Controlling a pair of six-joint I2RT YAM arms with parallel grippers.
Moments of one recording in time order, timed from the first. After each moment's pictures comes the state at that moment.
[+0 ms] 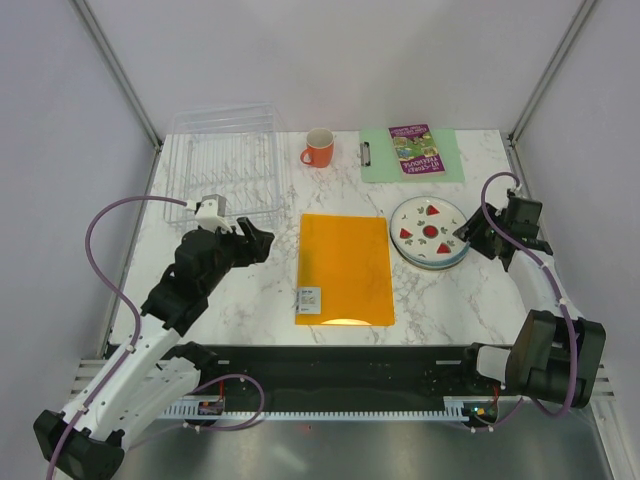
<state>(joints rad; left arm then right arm) -0.47 0.71 0.66 -0.26 -0.12 -0.50 -0.25 1.24 0.75 -0.30 -0.25 0.44</state>
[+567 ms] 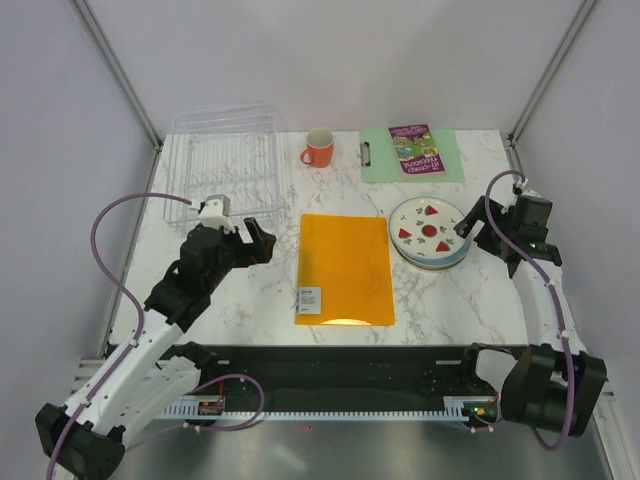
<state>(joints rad) -0.47 0.73 0.66 -0.28 -0.15 -0.47 -0.25 1.14 0.78 -0.40 -0.21 0.37</state>
